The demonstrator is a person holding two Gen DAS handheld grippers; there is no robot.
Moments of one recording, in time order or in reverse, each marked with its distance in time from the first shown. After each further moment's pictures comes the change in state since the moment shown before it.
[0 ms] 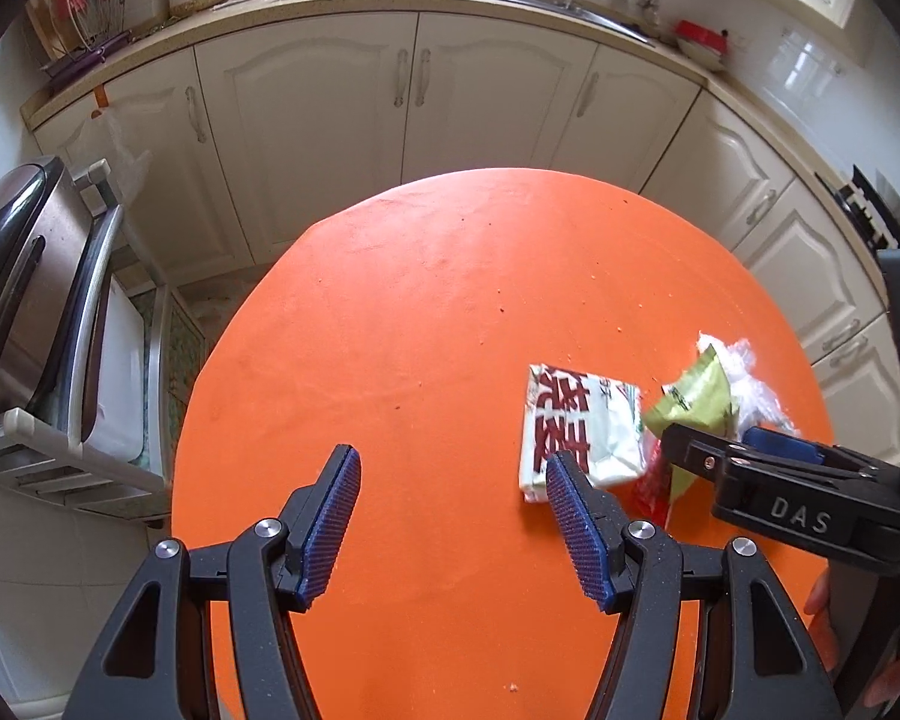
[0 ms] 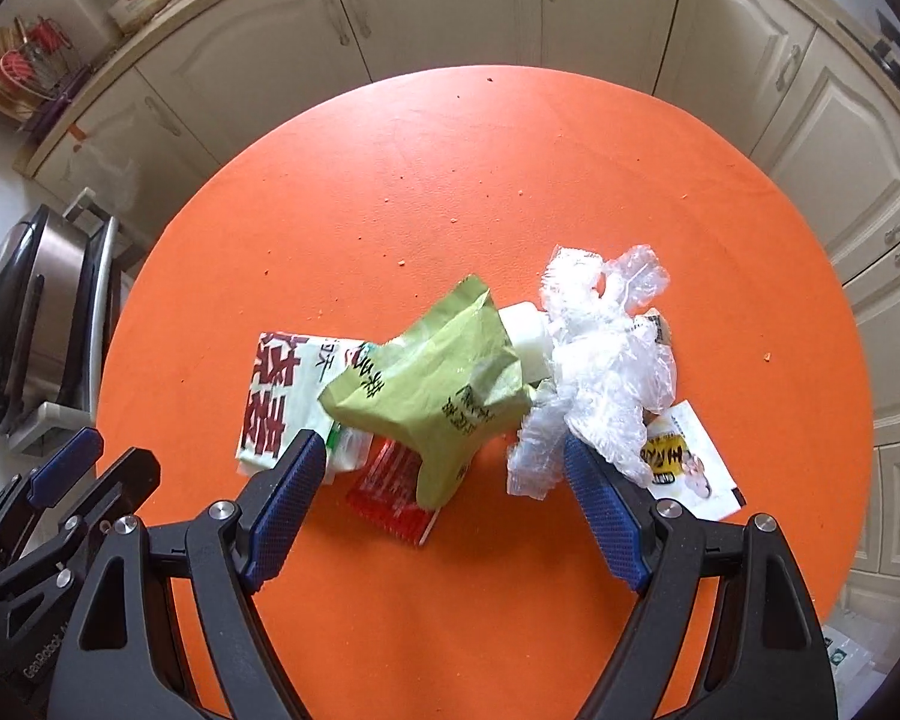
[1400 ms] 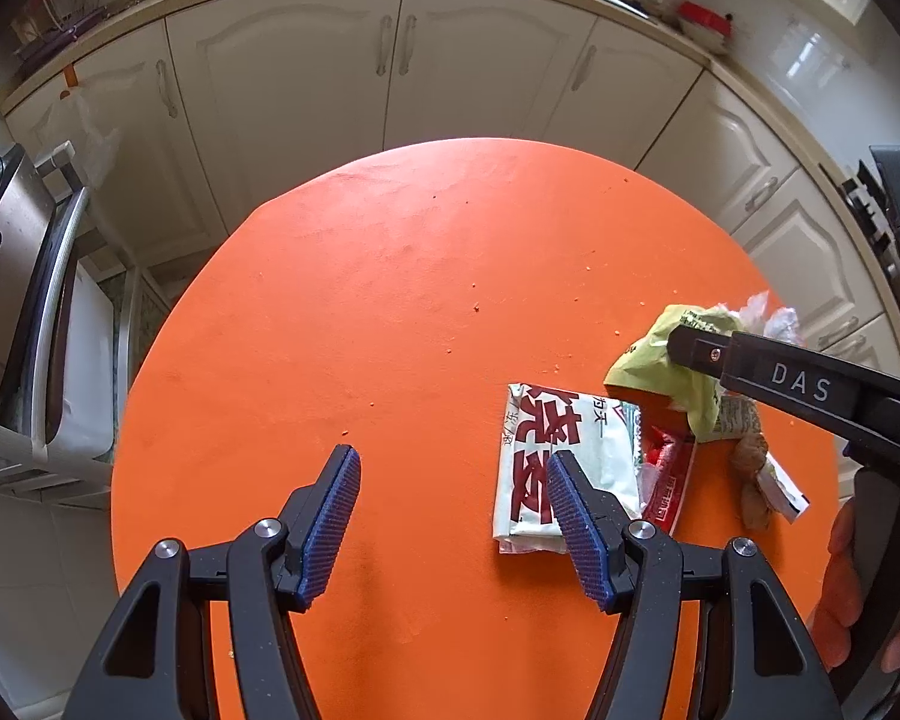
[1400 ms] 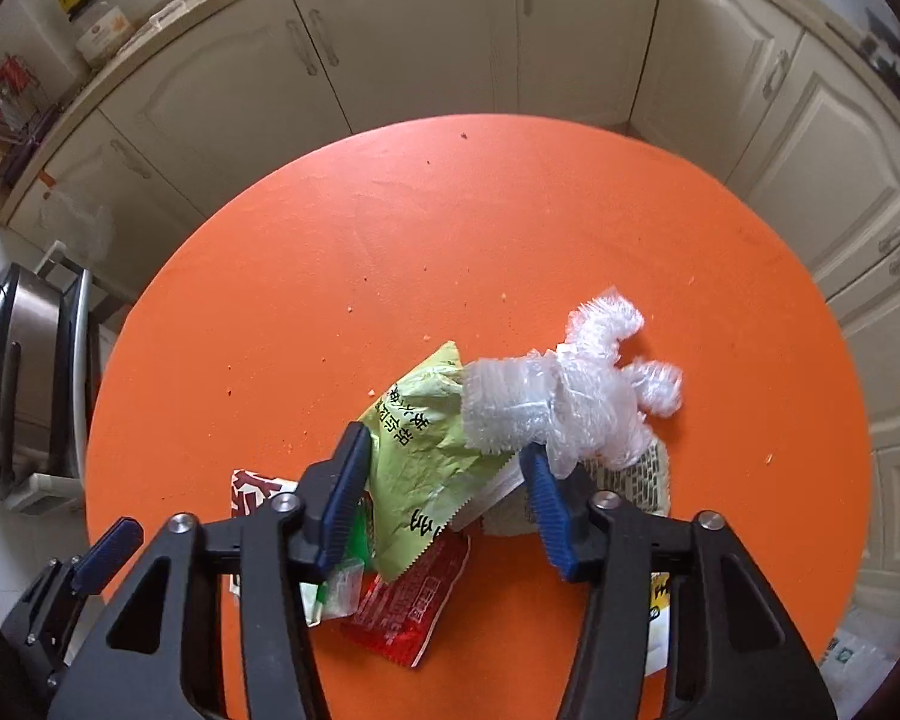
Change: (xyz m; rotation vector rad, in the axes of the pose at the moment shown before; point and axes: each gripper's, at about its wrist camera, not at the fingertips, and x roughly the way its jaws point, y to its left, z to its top) left arm 0.055 -0.010 0.026 -0.014 0.064 -0.032; right arm 0.017 0.001 0.049 0.009 -0.060 -0.031
